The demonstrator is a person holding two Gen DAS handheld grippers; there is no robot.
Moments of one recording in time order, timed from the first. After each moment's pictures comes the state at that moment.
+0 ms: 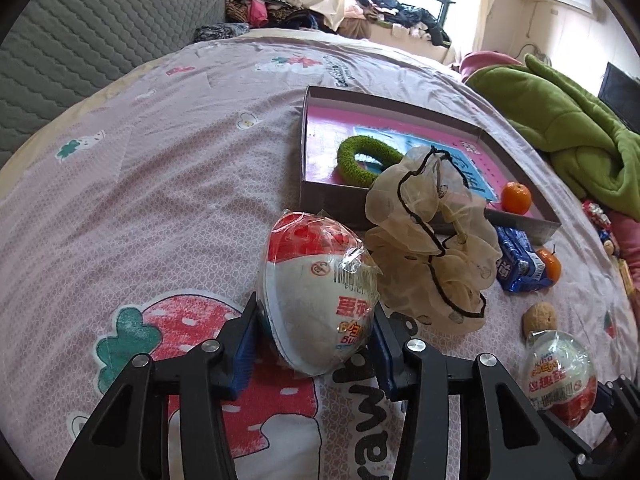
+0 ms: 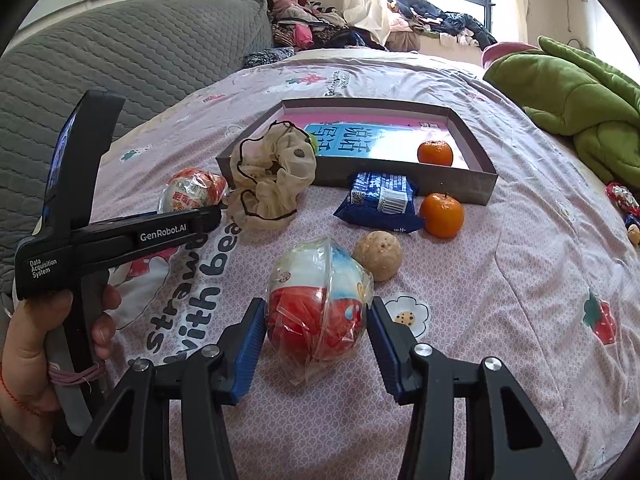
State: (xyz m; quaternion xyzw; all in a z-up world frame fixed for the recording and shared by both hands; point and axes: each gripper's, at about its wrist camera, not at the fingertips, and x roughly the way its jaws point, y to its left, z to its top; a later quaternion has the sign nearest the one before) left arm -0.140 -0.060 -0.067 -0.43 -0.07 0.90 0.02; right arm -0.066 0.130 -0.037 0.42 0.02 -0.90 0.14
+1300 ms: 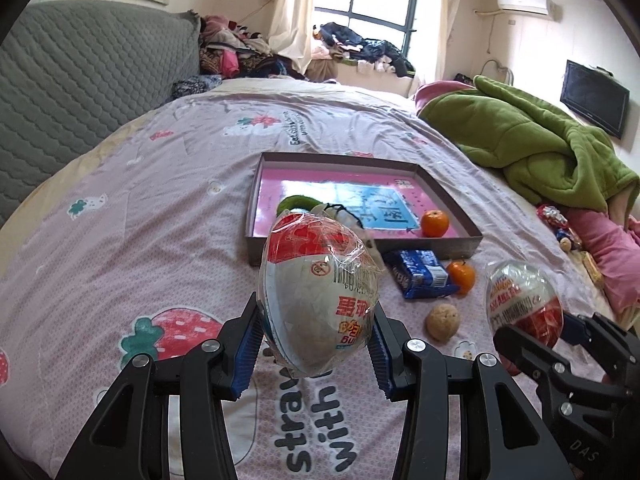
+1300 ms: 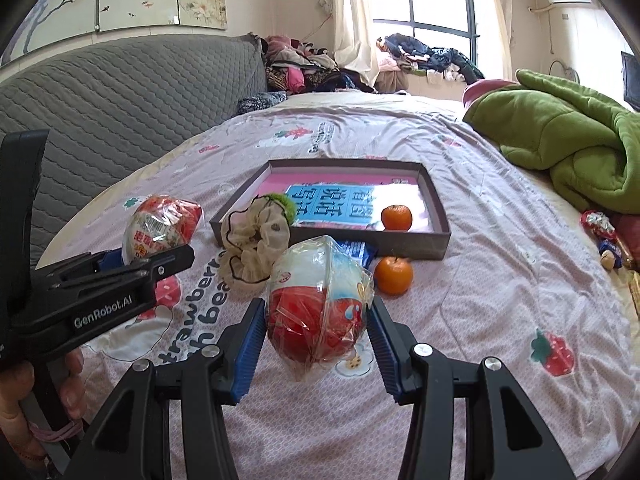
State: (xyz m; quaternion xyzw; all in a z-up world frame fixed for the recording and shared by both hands) left arm -0.080 -0.021 0.003 -0.35 -0.04 0.93 0.06; right arm -0.059 0.162 0.015 0.34 0.01 -0.93 0.13
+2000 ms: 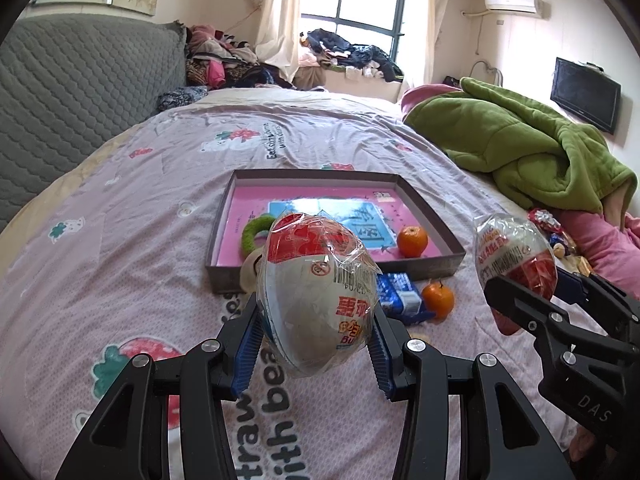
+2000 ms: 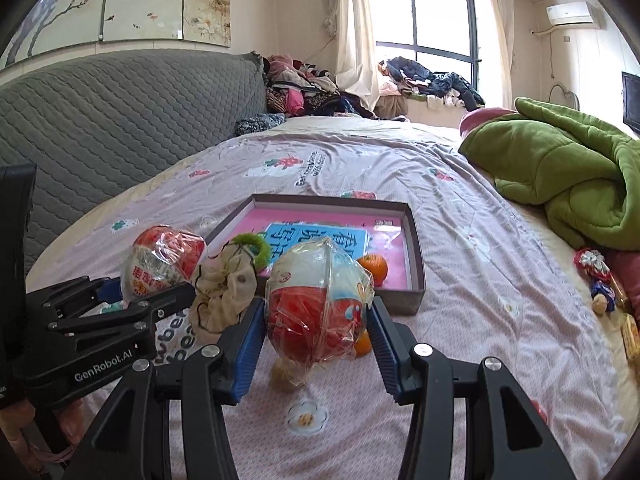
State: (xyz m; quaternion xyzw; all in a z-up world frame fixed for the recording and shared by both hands) left arm -0.101 0.014 0.013 -0.34 -0.04 0.94 0.07; right arm -0.096 0.187 0.034 0.30 0.03 -0.94 0.13
